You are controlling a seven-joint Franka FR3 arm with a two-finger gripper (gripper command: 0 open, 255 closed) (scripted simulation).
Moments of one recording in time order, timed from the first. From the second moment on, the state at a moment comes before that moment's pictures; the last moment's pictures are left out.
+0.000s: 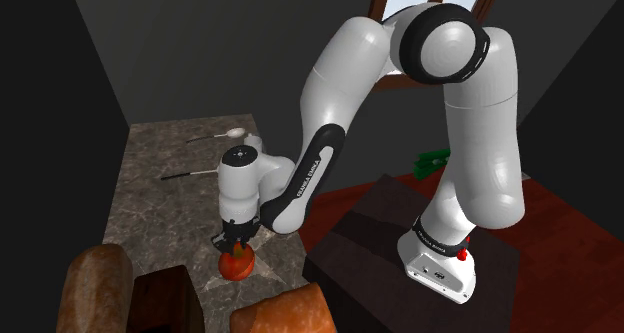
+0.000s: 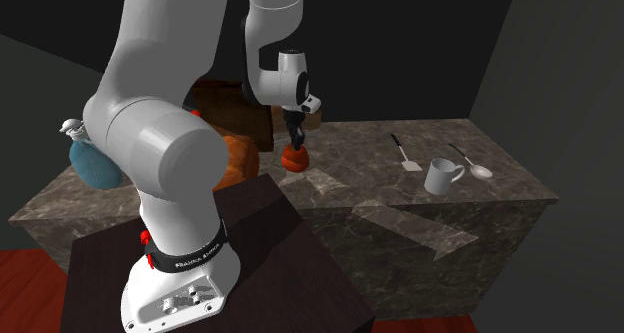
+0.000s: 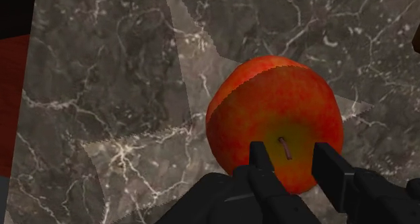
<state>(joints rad) 0.38 0.51 0.29 -2.27 -0.33 2.82 1.11</state>
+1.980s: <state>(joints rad) 0.26 0.24 0.45 -2.30 -0.14 2.60 0.98</state>
